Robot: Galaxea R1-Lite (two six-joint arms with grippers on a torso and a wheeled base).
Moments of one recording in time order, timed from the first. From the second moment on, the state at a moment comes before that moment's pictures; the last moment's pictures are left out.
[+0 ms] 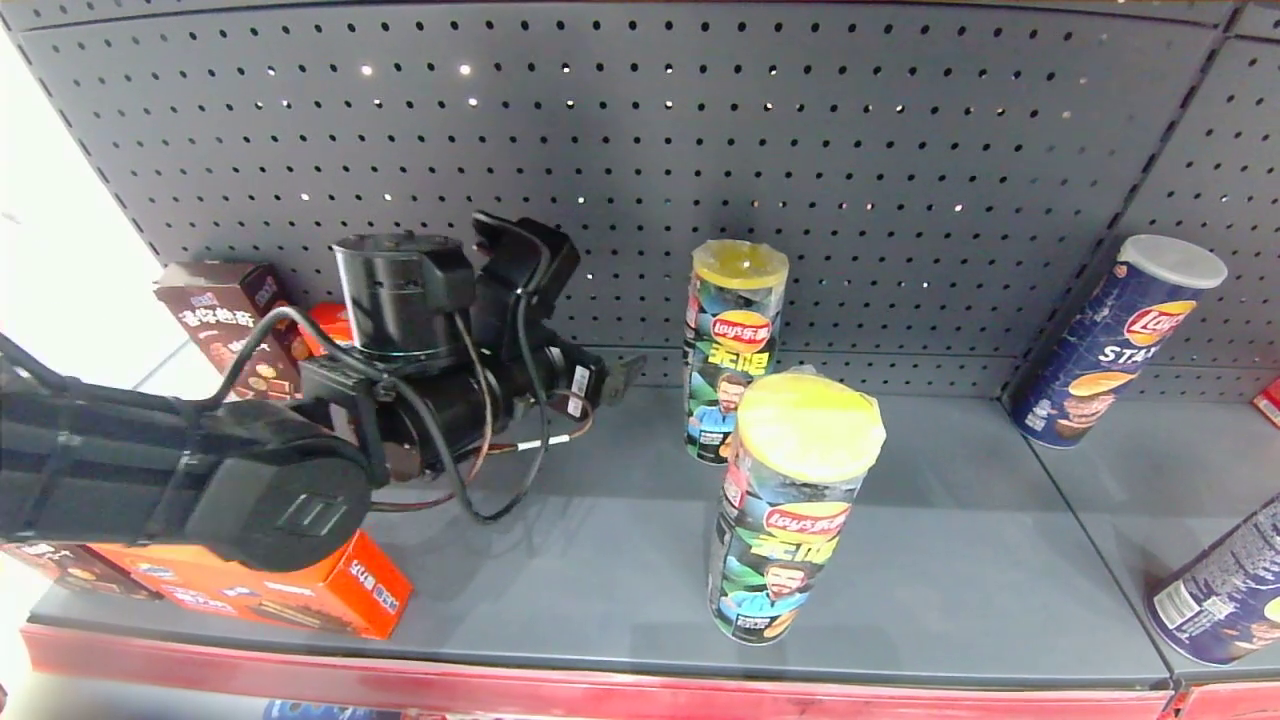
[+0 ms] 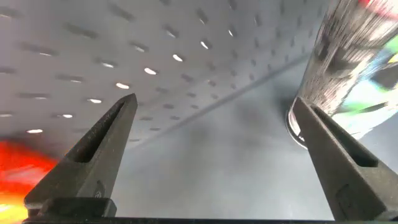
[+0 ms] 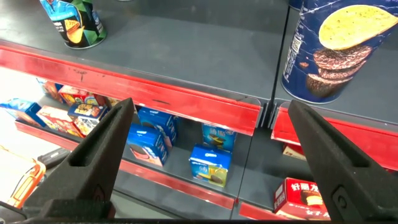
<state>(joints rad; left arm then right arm) -0.50 1.83 -1.03 -0.69 0.05 0.20 0.31 0.00 0.00 0.01 0.00 0.00</state>
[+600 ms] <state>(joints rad) -0.49 1.52 -0.76 -0.70 0.10 0.22 0.31 0.00 0.00 0.01 0.01 -0.01</state>
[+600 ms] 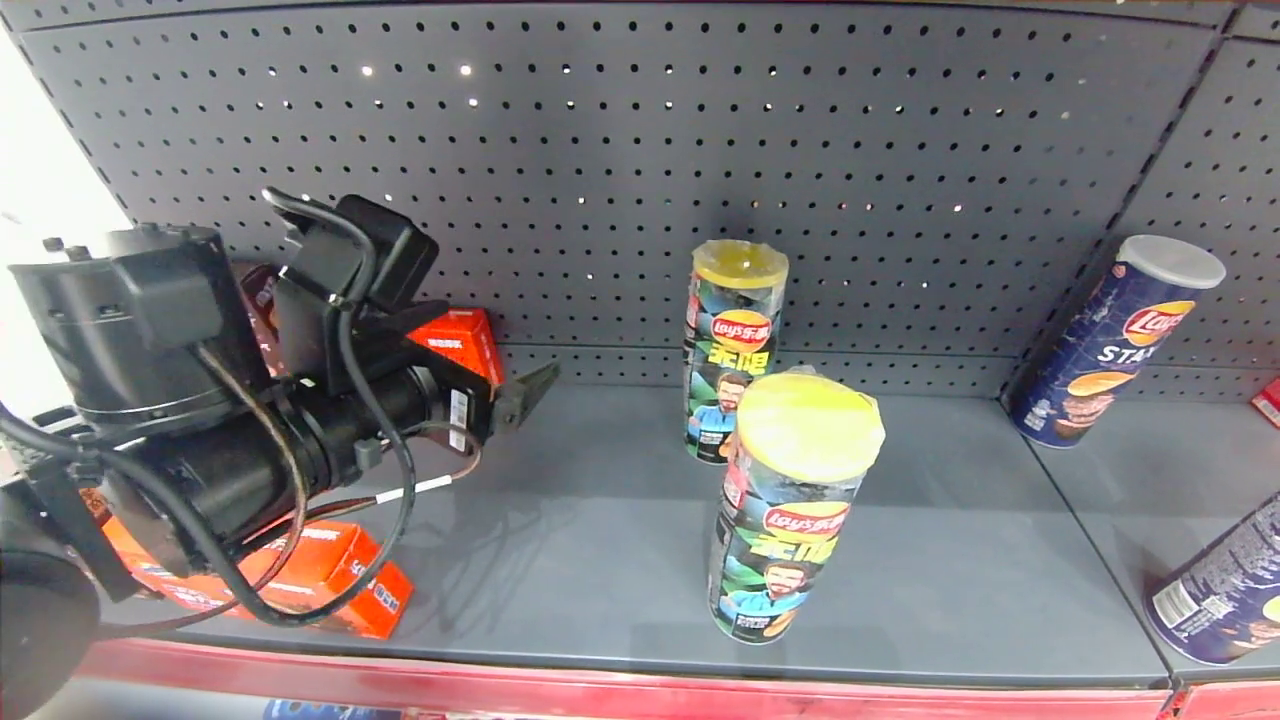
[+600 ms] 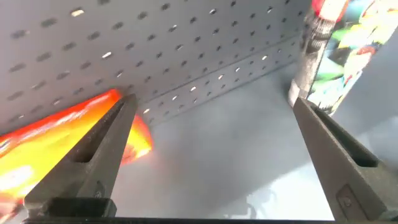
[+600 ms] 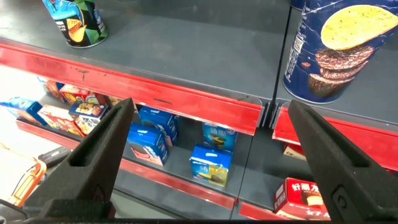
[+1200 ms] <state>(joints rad) -0.48 1.46 -0.69 -0.76 0.10 0.19 0.35 0.22 -0.30 0.02 0.13 0.01</state>
